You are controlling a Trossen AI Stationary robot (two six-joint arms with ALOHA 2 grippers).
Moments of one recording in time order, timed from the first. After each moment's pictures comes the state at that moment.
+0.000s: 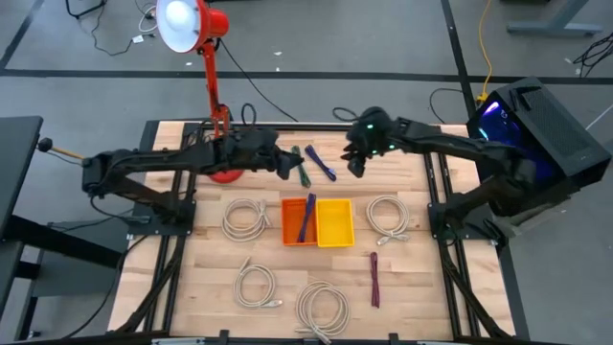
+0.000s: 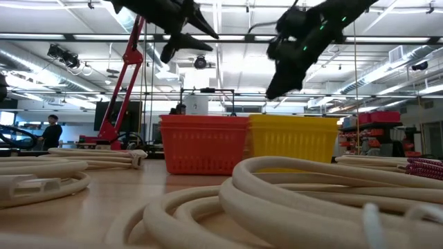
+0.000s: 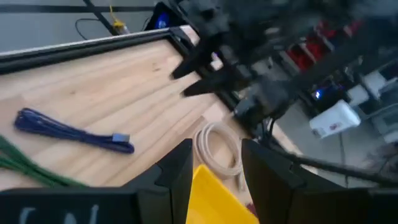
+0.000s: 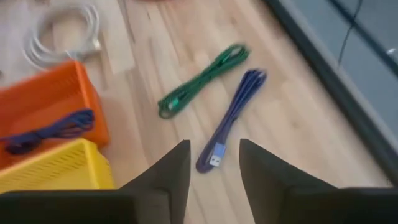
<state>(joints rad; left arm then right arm) 0.22 1.30 1.02 -0.06 -0.06 -0.71 -0.50 1.46 1.09 -0.47 -0.19 -0.07</state>
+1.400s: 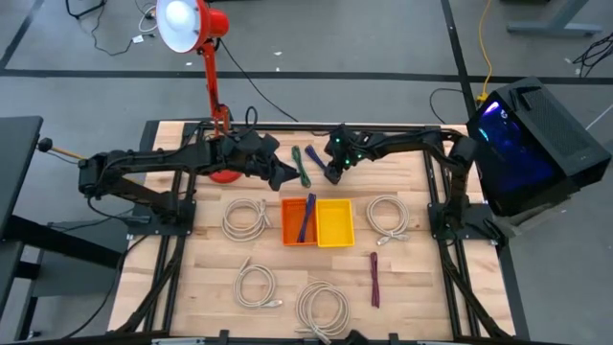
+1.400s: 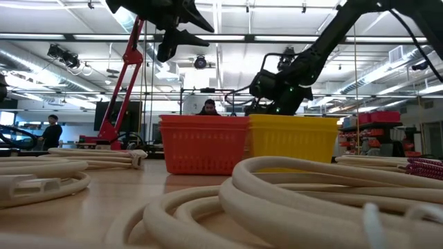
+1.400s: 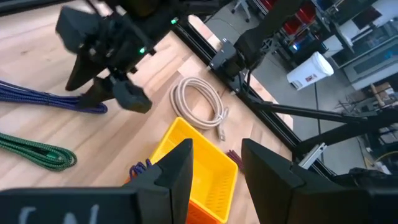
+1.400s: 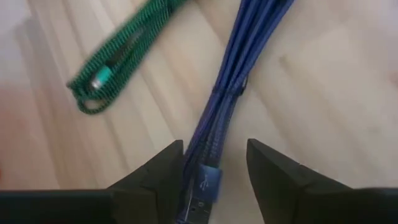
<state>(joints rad) 0.22 1.28 1.02 -0.16 0.15 -0.67 -0.52 1.93 1.09 -0.19 -0.23 0.06</state>
